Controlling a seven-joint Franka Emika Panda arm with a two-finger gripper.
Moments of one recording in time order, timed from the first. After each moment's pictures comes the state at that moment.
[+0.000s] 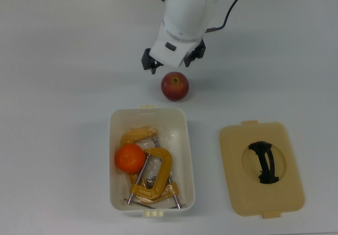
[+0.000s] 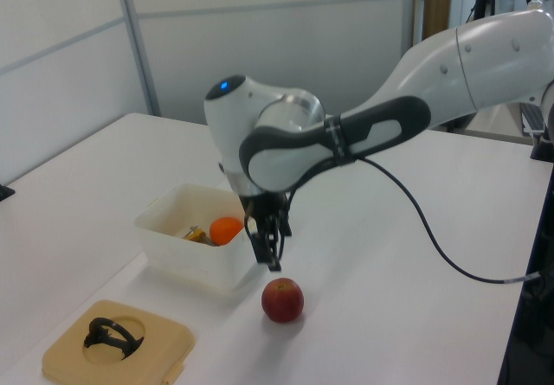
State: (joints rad) arm 0.03 0.31 0.21 -1.64 -0.17 1.79 -0.02
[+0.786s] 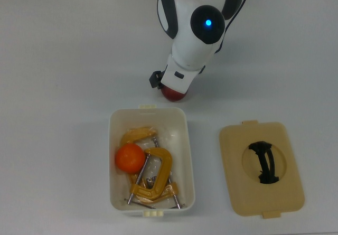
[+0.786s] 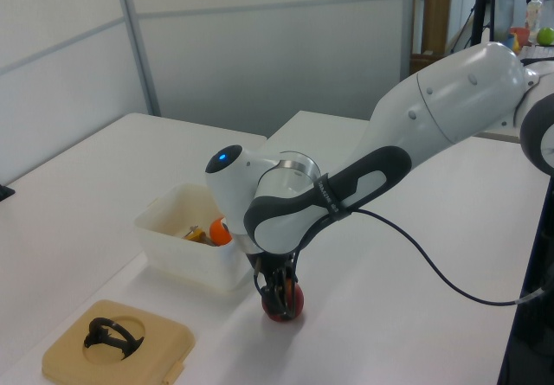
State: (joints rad) arm 0.06 0.42 0.20 -1.73 -0.22 1.93 -0.03
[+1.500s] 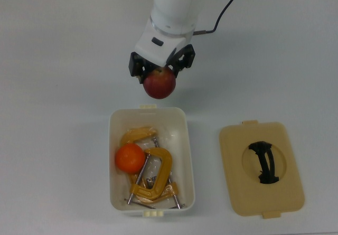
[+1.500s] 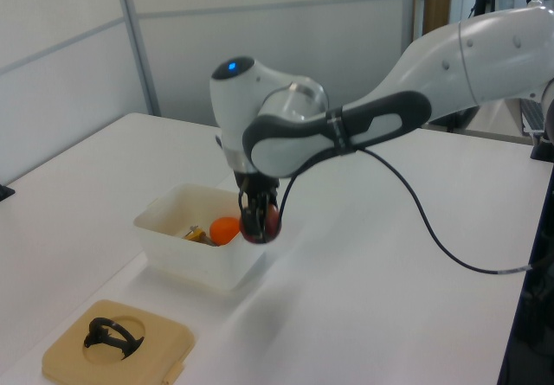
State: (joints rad) arm 0.04 0.30 0.14 -1.58 -0.22 1.90 -0.03
